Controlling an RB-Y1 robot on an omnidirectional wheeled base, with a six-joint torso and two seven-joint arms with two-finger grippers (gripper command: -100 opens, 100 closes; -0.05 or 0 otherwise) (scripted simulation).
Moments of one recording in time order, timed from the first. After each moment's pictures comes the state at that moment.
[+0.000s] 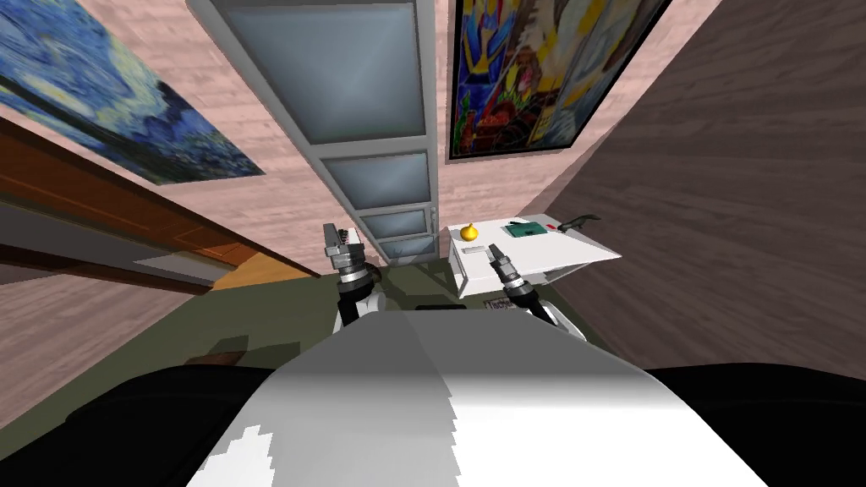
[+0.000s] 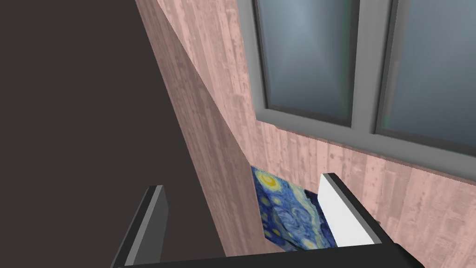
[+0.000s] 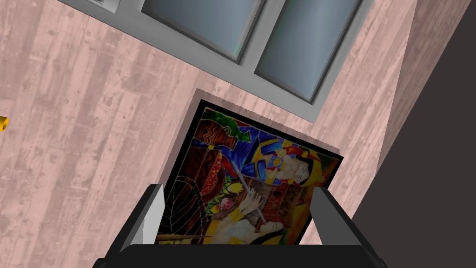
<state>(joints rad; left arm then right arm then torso) 0.48 -0.02 0.03 -2.25 0.03 -0.61 -0.10 0.52 -0.49 0.13 -1.95 0.05 -0.60 0.00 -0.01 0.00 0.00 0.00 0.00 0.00</state>
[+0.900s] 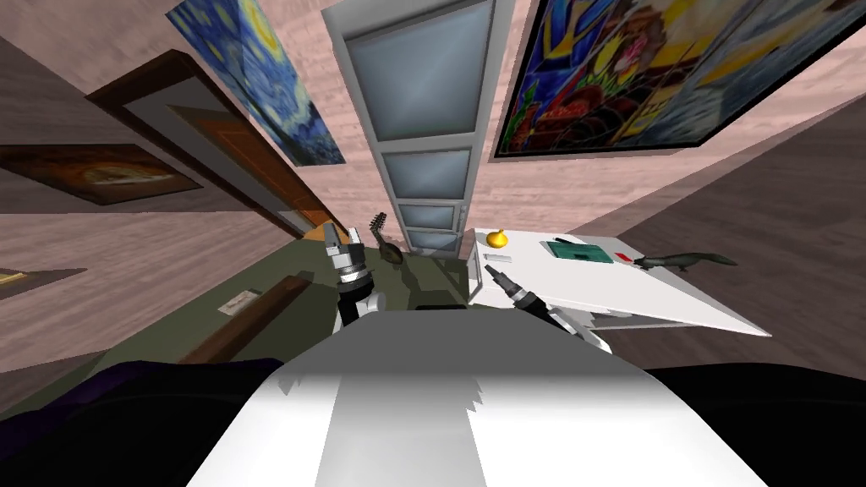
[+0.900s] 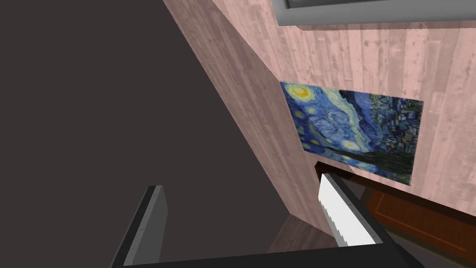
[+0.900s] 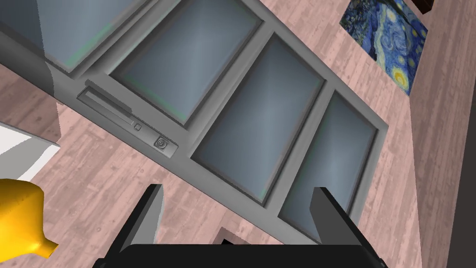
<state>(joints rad) 0.48 -0.02 0.03 -2.25 0.03 -0.61 -0.10 0.53 -0.72 0.21 -1.72 0.13 -0.60 -0.01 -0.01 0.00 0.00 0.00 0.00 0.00</state>
